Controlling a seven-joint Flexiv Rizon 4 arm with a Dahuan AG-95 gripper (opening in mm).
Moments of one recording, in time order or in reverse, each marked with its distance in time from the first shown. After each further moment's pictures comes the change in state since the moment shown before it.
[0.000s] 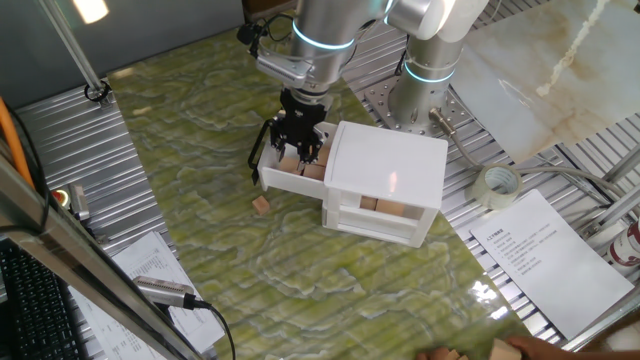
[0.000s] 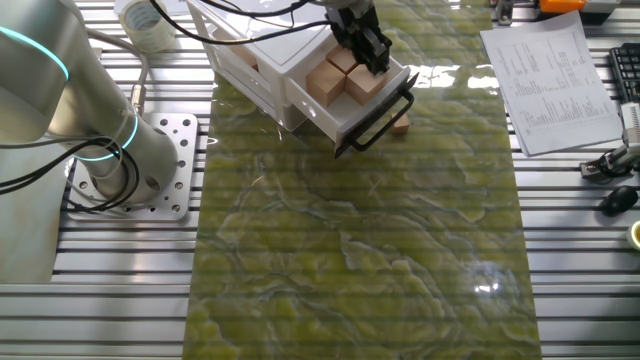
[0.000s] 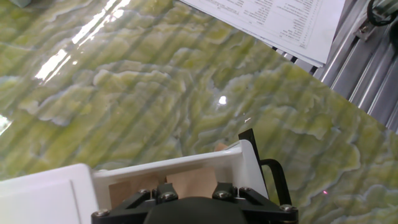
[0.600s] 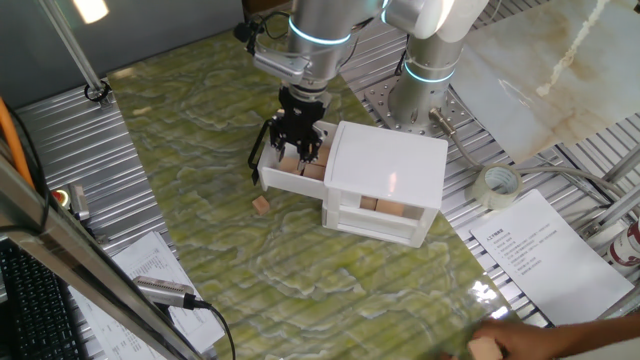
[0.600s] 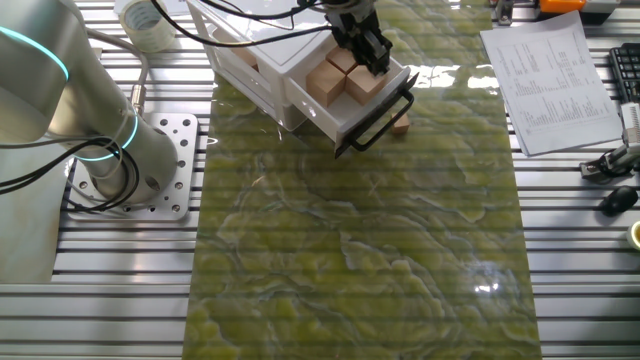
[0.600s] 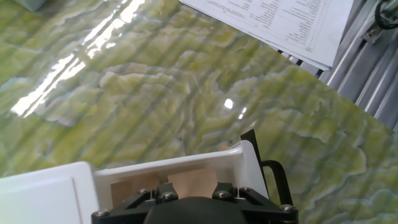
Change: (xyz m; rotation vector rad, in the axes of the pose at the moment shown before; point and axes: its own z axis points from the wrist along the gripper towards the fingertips) arm 0.001 0.001 0.000 -0.019 -0.011 -0.013
